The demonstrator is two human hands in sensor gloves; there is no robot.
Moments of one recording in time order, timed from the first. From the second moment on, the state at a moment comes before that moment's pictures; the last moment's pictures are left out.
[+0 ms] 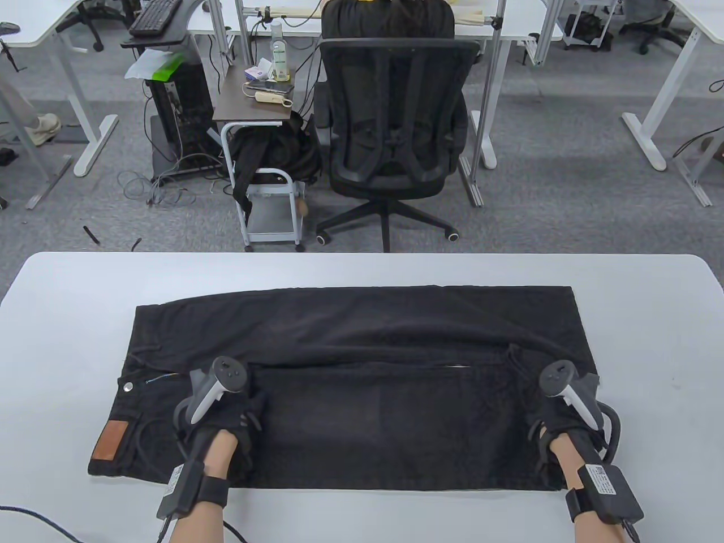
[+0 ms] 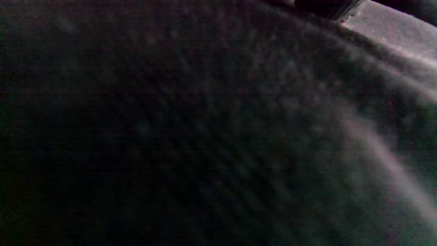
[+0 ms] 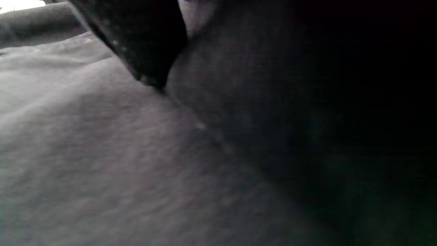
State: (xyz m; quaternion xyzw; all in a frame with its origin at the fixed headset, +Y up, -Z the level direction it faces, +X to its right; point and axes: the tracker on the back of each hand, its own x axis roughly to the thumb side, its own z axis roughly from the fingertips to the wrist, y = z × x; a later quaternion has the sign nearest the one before) left_hand -0.275 -0.786 -0.412 -0.21 0.14 0.17 0.95; right_hand 0.314 -0.780 -0.402 -0.20 0.16 0.96 0.07
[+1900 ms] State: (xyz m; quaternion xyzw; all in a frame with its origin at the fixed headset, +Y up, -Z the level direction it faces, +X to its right) left_hand -0.178 -0.754 -0.406 -0.18 -0.09 0.14 0.97; right_hand 0.268 -0.745 -0.425 -0.08 0.11 0.97 0.19
